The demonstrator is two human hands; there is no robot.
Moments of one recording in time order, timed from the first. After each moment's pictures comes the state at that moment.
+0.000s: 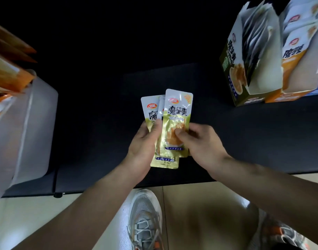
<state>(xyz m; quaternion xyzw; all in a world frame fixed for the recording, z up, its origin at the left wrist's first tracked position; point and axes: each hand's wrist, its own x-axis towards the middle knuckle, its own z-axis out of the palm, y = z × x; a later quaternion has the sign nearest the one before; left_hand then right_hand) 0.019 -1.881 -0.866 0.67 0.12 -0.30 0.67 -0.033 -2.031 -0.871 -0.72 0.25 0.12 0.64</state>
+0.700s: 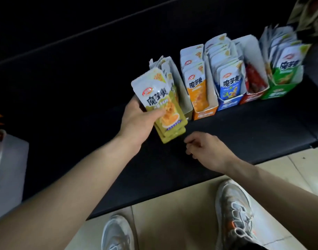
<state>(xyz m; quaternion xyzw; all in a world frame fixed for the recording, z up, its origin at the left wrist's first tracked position) 0.030 -2.049 -0.766 0.80 -0.07 -0.23 0.55 -0.099 -2.194 -0.838 -0.83 0.24 0.15 0.47</state>
